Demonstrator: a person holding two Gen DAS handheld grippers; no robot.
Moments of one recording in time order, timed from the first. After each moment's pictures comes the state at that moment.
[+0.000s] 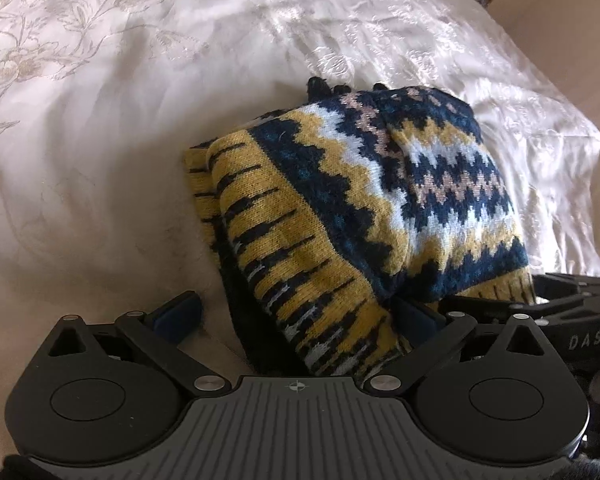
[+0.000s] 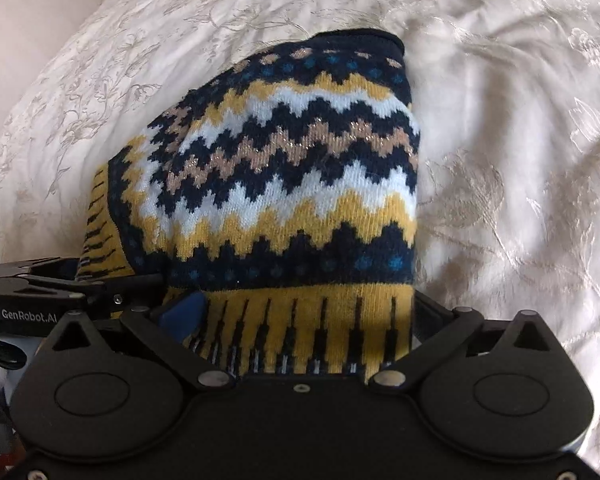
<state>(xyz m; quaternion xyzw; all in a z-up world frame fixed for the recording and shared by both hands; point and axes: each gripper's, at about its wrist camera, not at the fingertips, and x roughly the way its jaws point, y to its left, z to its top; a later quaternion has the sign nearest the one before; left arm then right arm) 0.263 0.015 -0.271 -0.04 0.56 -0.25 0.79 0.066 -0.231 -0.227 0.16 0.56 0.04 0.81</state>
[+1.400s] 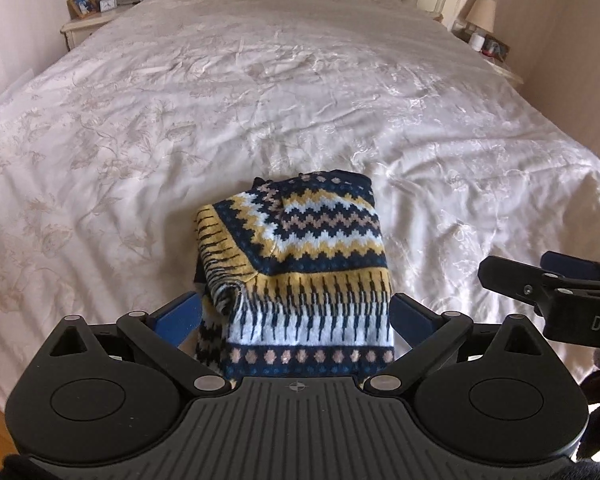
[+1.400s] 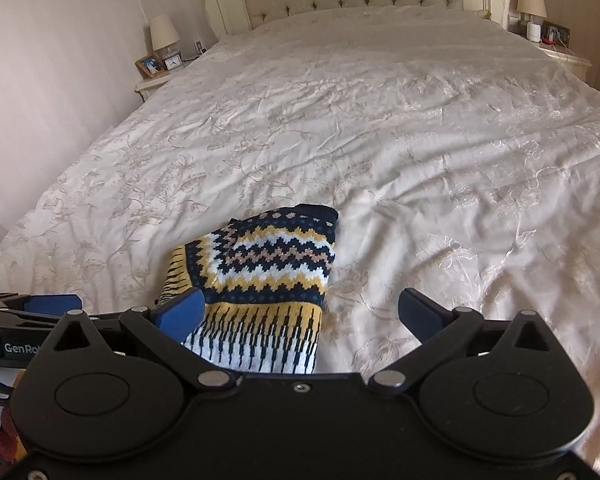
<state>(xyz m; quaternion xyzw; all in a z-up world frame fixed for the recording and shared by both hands) 0.107 -0.058 -0.088 0.01 0.47 -0.13 0.87 -0.062 -0.271 -0.057 0.11 0.40 0.02 0.91</state>
